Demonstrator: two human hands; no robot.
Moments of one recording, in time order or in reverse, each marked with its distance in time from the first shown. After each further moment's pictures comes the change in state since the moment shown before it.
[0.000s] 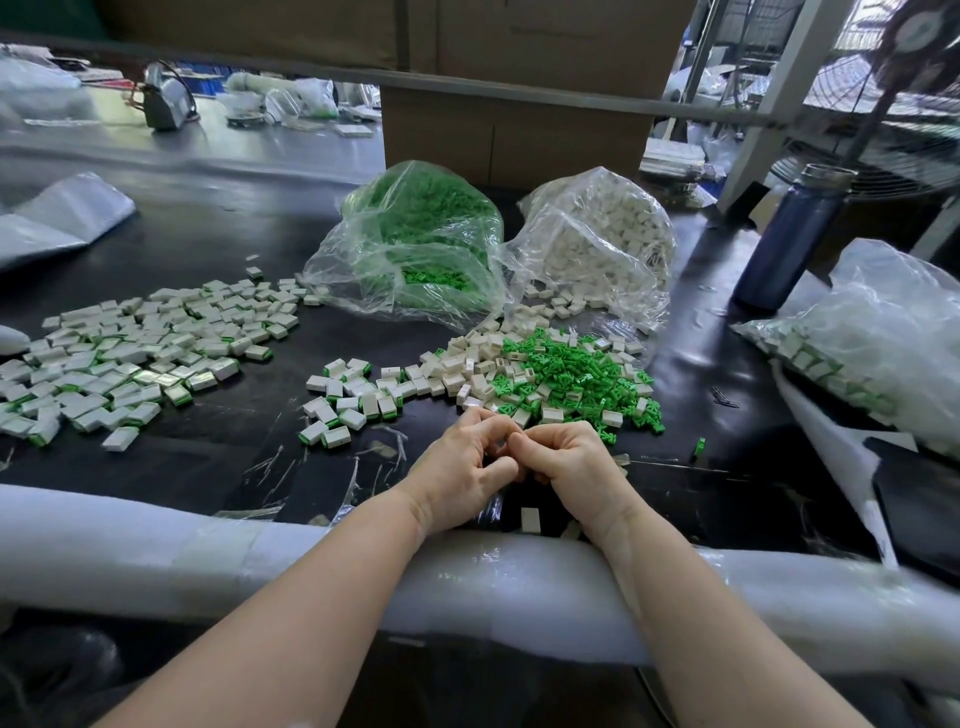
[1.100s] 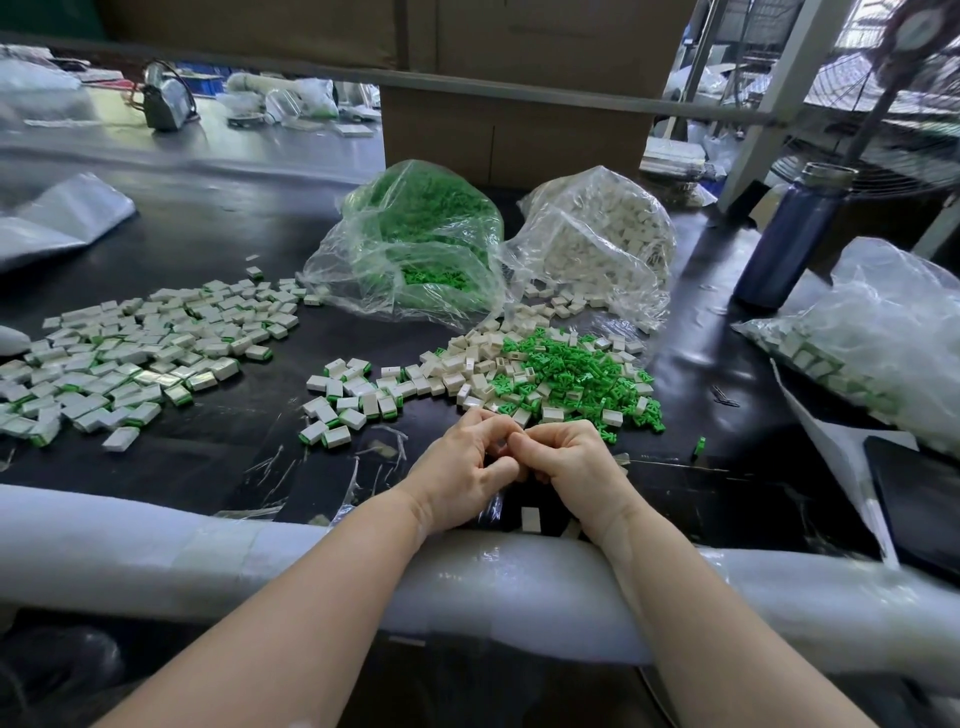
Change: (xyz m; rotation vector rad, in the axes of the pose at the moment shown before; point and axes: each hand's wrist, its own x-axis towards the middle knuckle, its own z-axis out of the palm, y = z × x) left_hand -0.001 0.003 0.000 0.015 0.000 0.005; right_hand 0.001 0.001 0.000 0.032 0.005 0.001
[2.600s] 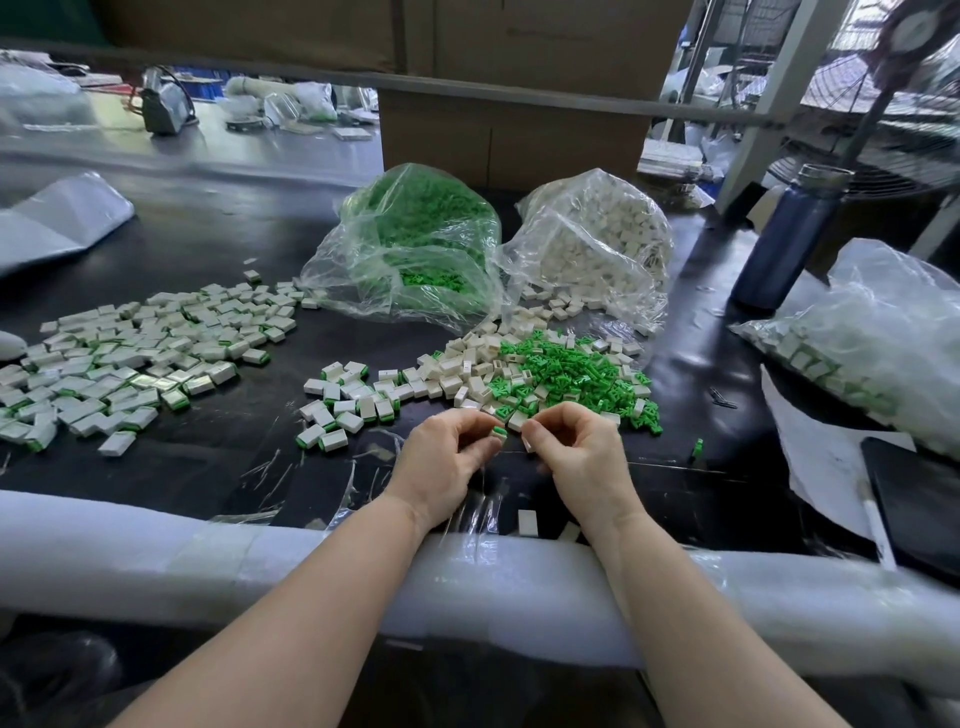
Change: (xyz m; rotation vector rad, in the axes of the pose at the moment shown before) left_hand 0.004 -0.009 0.001 -0.091 0.295 -0.049; right_hand -0.002 -0.004 0.000 -0.129 0.291 -0.055
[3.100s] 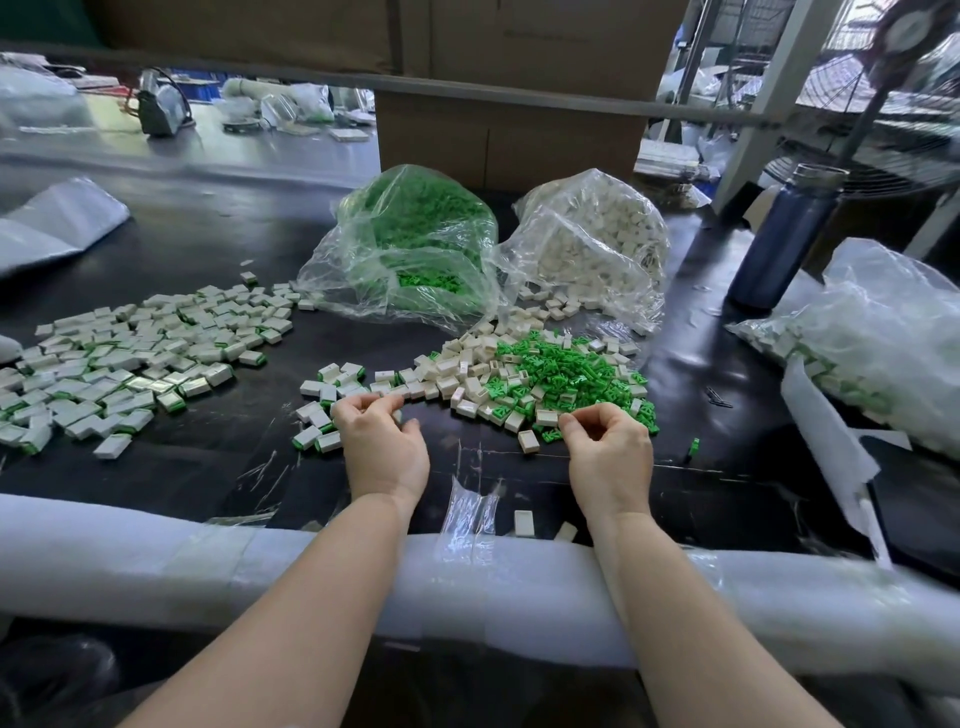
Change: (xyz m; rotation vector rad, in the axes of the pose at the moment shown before) left_hand 0.004 -0.009 -0.015 0.153 0.561 -0.230; right_hand 0.004 0.006 -0.008 -0.214 0.338 0.127
